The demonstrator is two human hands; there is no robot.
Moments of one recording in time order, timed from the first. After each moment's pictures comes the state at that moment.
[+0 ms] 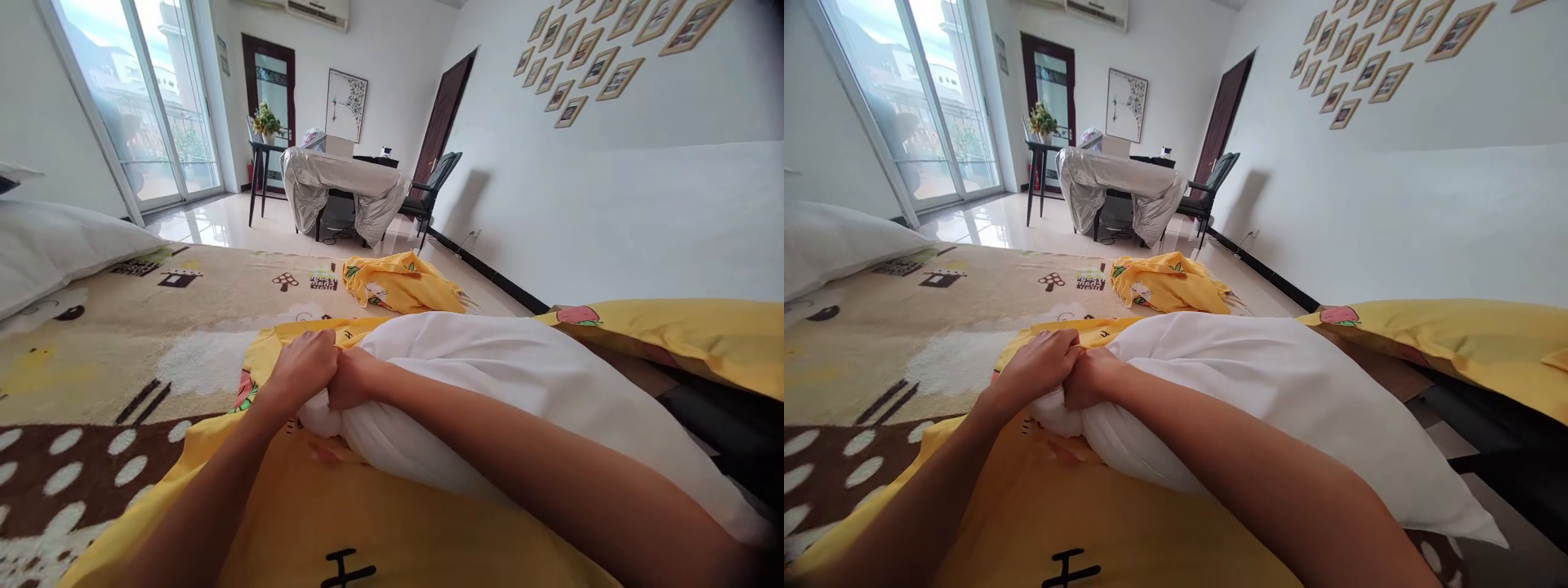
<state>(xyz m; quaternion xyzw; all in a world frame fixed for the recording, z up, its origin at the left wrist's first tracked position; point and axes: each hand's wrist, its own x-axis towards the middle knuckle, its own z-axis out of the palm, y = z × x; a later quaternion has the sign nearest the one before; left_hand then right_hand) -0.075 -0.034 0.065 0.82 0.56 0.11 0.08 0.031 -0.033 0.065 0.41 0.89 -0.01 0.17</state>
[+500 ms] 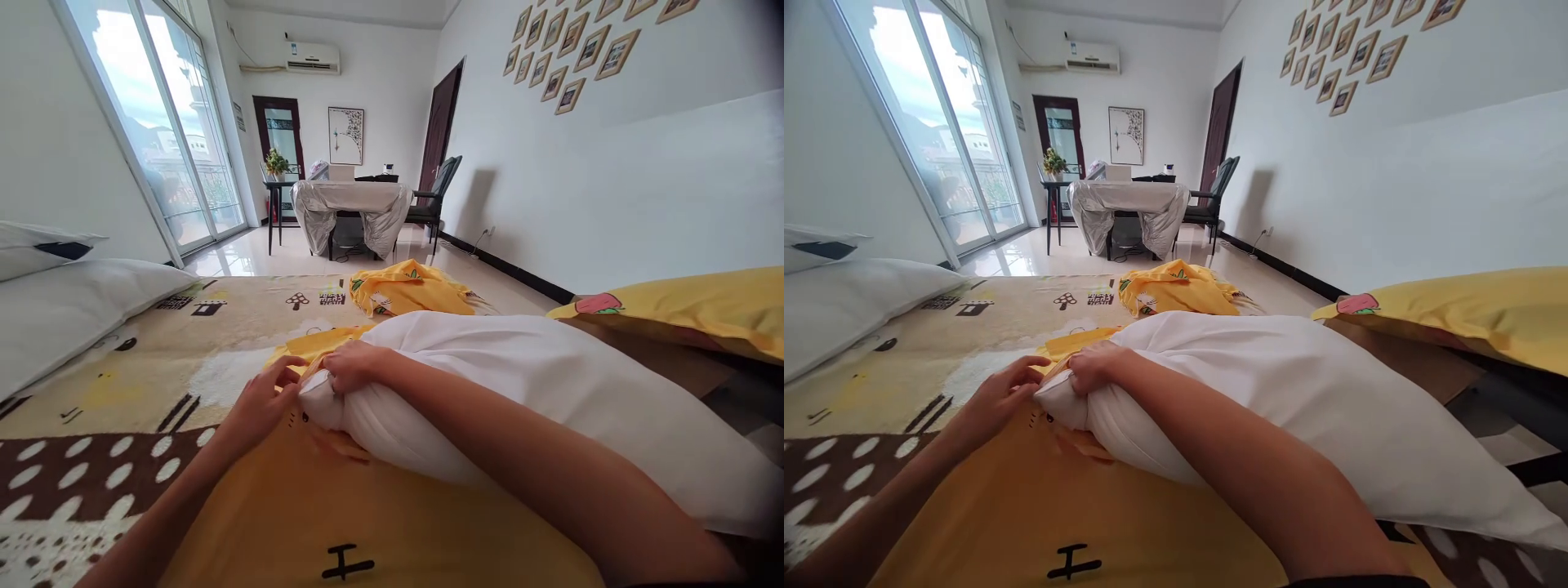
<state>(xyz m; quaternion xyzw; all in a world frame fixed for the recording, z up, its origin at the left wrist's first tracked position) -0.128 -0.074 0.043 0.77 0.52 0.29 0.25 0.048 -0.022 0.077 0.39 0.91 -0.03 0.13</state>
